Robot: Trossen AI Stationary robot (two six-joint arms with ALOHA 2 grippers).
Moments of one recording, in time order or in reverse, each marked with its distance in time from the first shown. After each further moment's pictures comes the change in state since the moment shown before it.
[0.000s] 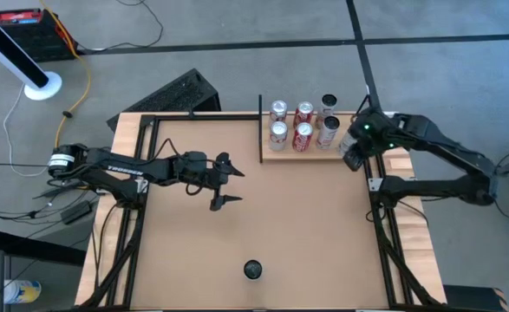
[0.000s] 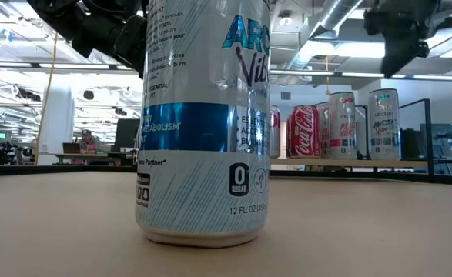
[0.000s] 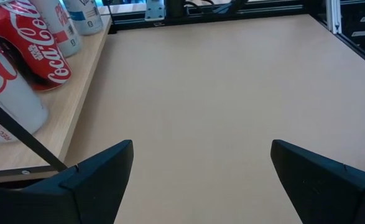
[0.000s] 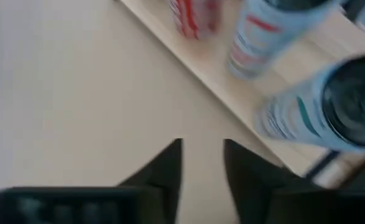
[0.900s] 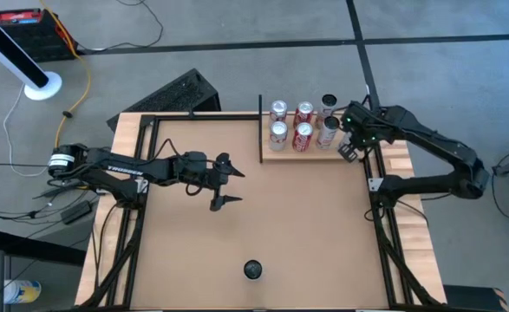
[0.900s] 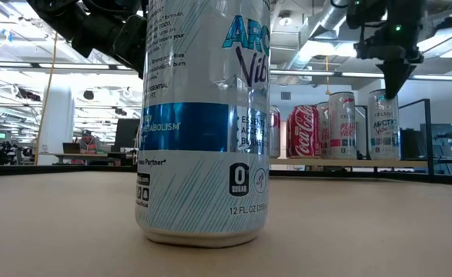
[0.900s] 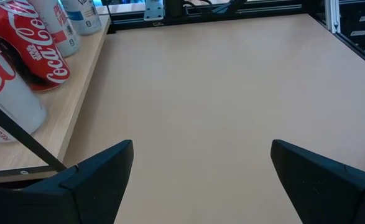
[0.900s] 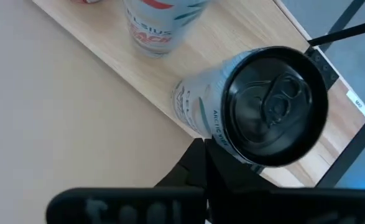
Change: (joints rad) left arm 0.000 0.000 0.000 -0.002 0.001 0.001; right arm -0.124 0.176 -0.001 -0.052 0.233 -0.104
